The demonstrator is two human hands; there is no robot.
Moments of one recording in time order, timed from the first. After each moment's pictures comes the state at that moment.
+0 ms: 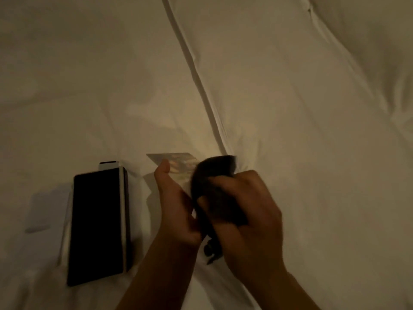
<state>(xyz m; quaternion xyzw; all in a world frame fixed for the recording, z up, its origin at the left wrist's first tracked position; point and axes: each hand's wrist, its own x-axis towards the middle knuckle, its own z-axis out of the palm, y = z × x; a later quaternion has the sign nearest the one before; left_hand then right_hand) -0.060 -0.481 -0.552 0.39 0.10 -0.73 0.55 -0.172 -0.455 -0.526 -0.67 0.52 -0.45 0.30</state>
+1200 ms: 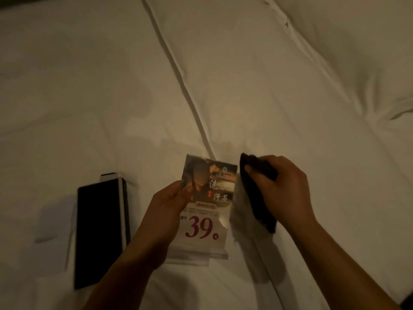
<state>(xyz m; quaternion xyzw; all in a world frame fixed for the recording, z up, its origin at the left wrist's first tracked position) -0.042 -0.458 -0.526 0.63 -0.34 -0.60 0.36 -0.260 -0.509 -0.547 -0.61 0.68 -0.30 0.27</state>
